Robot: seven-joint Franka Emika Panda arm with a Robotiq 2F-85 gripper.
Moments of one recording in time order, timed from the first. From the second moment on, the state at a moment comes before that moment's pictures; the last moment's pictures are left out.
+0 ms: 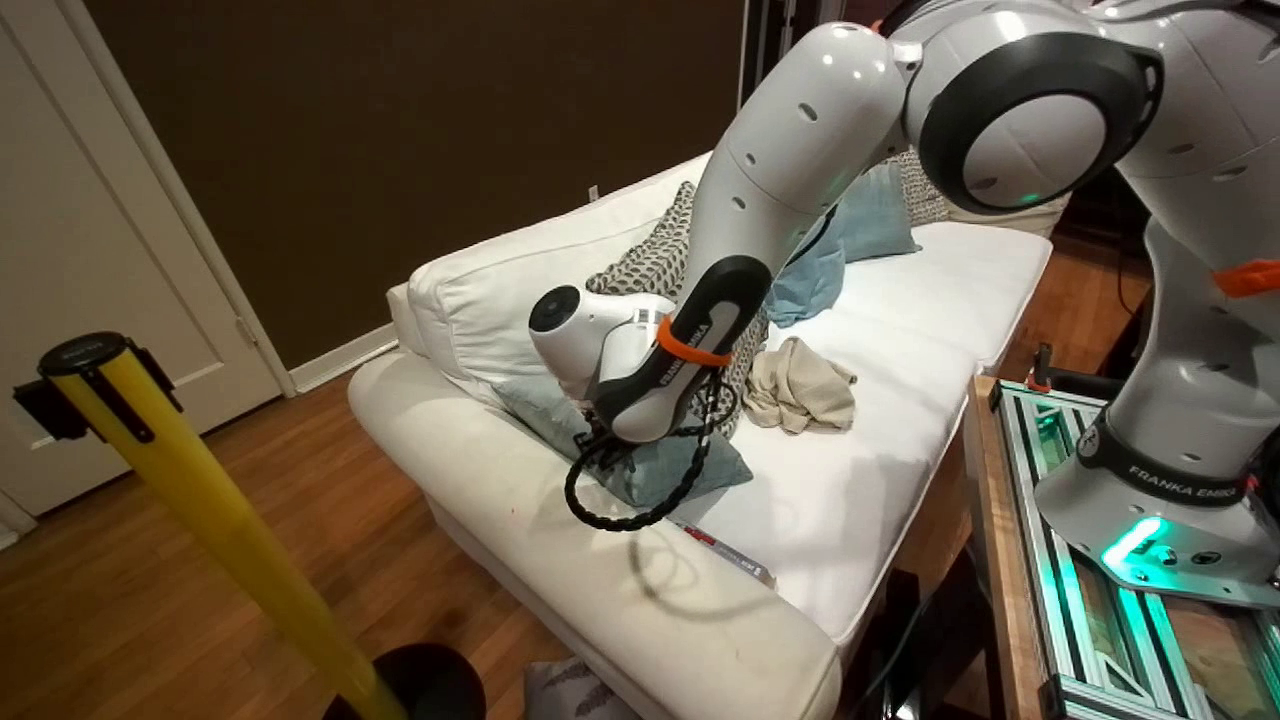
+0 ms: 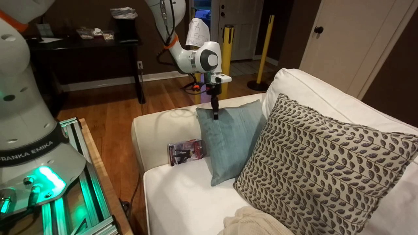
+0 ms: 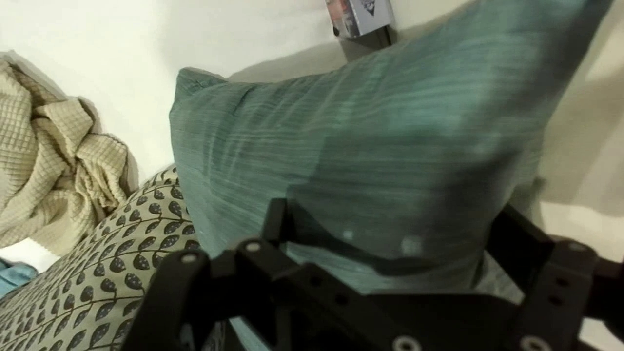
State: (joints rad) arm 0.38 0.89 -0.26 -1.73 -0.16 2.42 0.96
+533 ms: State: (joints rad) arm 0.37 0.95 -0.25 -1.62 -0.16 2.32 0.97
